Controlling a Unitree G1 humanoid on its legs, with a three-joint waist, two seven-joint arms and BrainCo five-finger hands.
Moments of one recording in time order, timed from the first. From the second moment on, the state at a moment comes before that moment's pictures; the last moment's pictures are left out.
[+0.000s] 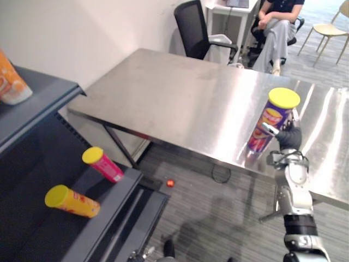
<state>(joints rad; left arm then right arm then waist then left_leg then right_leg) 0.19 0.09 0.17 0.99 -0.06 -0.08 0.03 -0.29 -0.18 -0.18 0.11 0.28 -0.17 -0.04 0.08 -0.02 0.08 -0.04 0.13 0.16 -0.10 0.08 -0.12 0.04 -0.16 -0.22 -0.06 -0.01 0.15</state>
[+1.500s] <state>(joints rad) 0.22 0.12 0.19 1.00 -0.06 -0.08 0.04 -0.29 -0.19 -0.27 -0.17 0.33 -0.19 -0.12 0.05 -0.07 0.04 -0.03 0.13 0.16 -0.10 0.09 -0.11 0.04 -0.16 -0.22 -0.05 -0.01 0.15</state>
